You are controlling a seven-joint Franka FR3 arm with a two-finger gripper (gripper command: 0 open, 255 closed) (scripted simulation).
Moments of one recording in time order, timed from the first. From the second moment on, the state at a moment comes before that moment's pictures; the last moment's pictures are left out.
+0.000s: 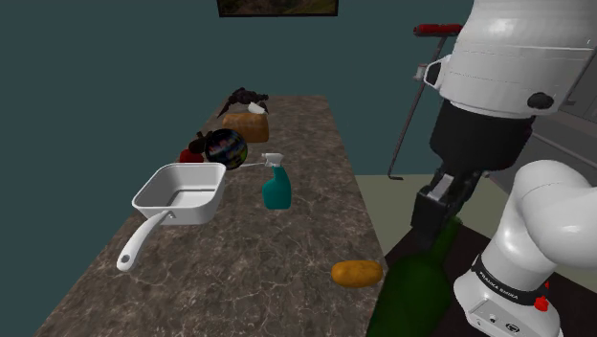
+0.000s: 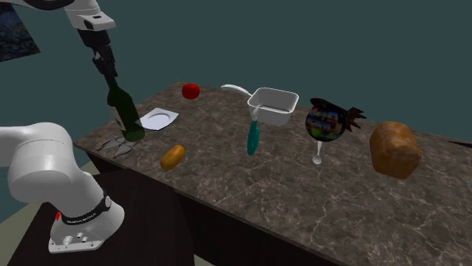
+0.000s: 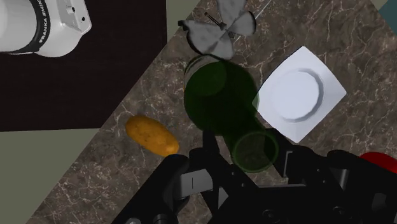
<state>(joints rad) 0.36 -0.90 0.55 -2.36 0.47 1.57 0.73</state>
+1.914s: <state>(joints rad) 0.18 -0.74 1.25 -1.85 0.72 1.62 1.32</state>
